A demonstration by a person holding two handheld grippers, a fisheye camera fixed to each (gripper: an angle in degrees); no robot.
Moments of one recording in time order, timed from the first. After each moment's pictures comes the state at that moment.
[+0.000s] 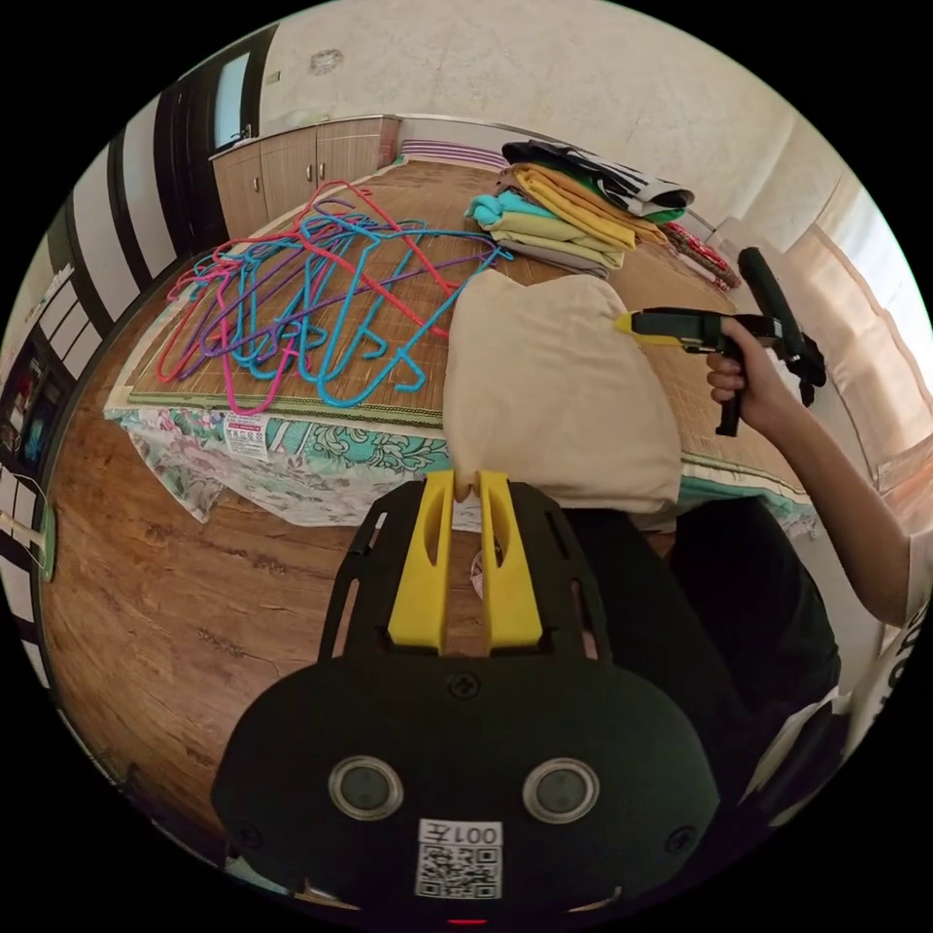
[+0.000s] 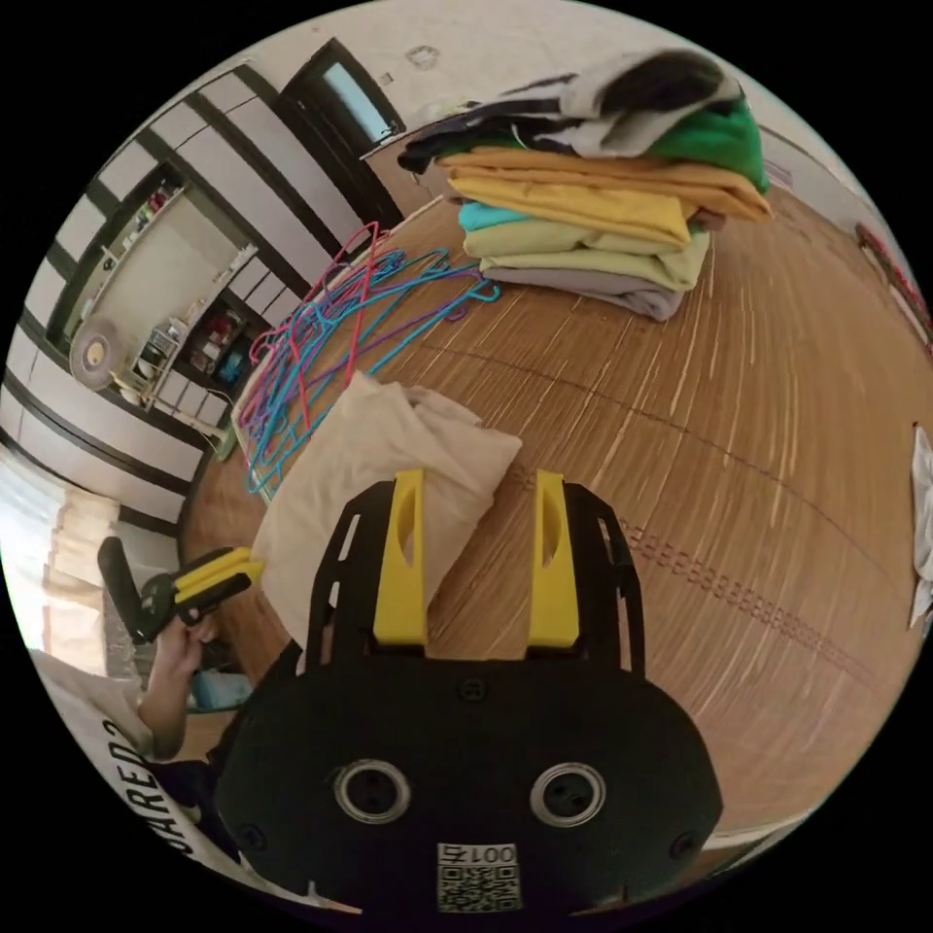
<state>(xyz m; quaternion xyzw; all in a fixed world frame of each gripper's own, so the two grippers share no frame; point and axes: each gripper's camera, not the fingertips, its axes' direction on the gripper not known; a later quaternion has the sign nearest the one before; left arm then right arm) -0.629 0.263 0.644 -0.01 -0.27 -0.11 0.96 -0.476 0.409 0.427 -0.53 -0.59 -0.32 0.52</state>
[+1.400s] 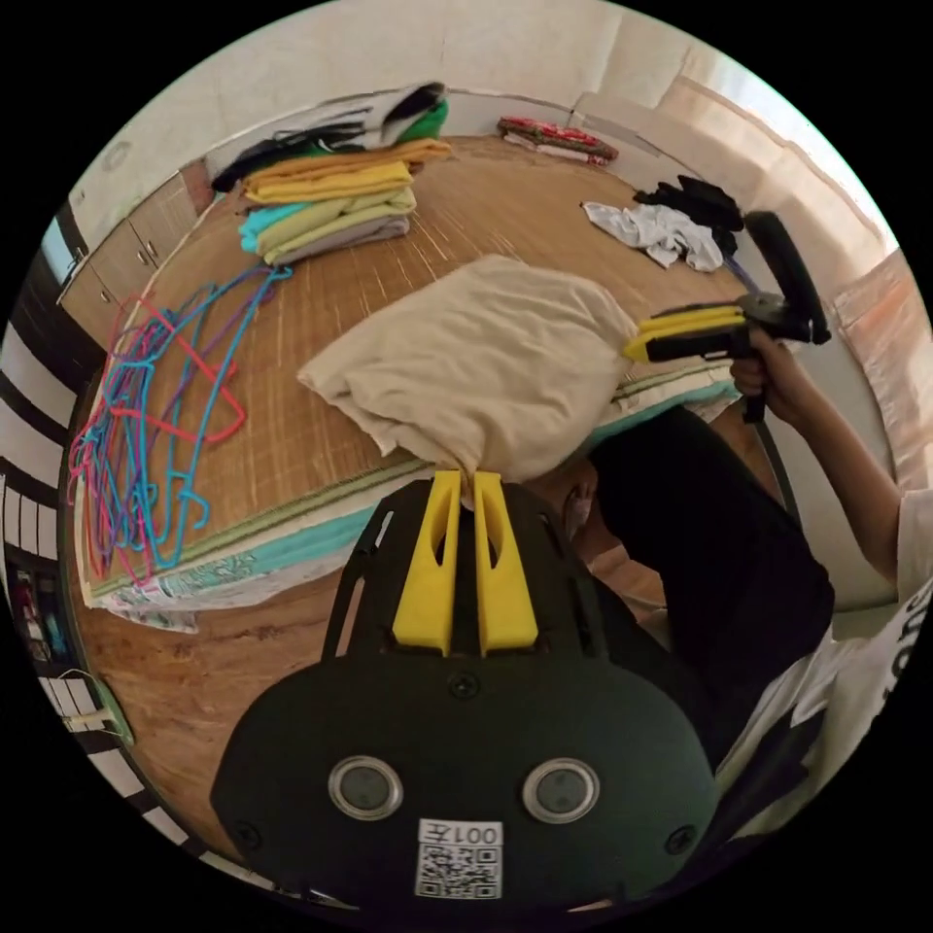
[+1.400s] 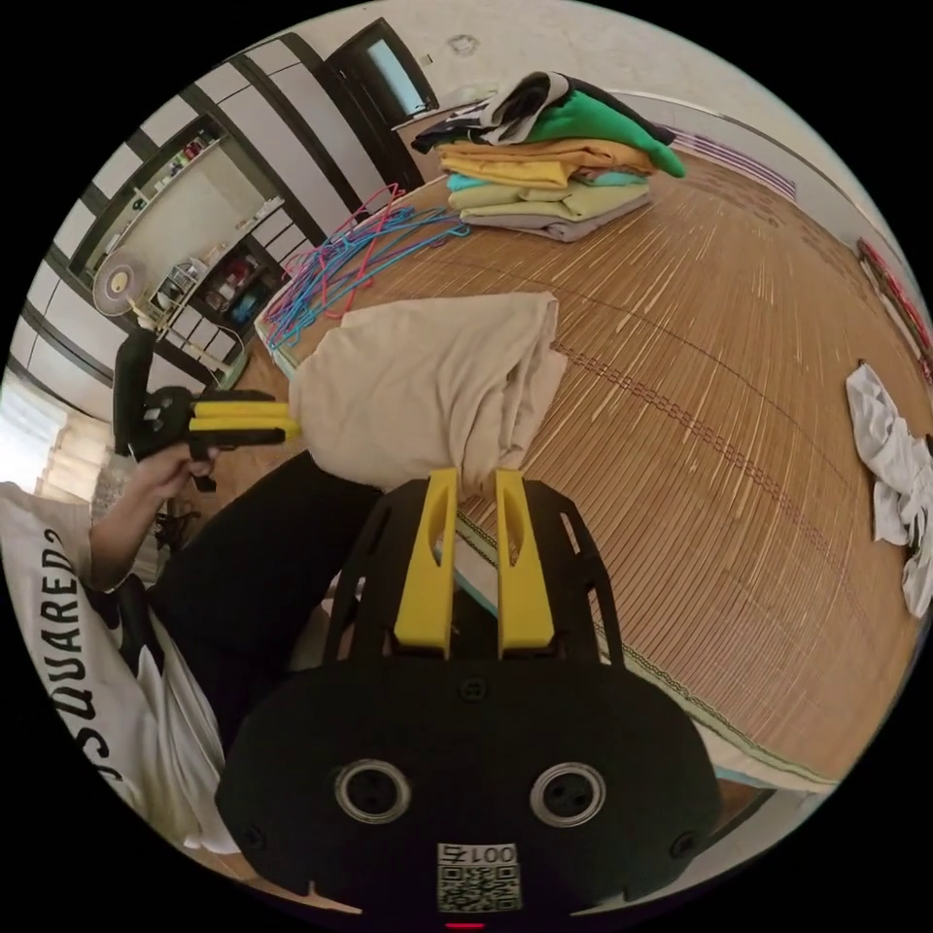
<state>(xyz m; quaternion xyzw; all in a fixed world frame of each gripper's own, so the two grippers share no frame) -0.506 0.157 0.743 -0.12 -0.21 0.07 0.97 -0.235 0.342 0.516 -0.49 -0.59 -0.41 0.50</state>
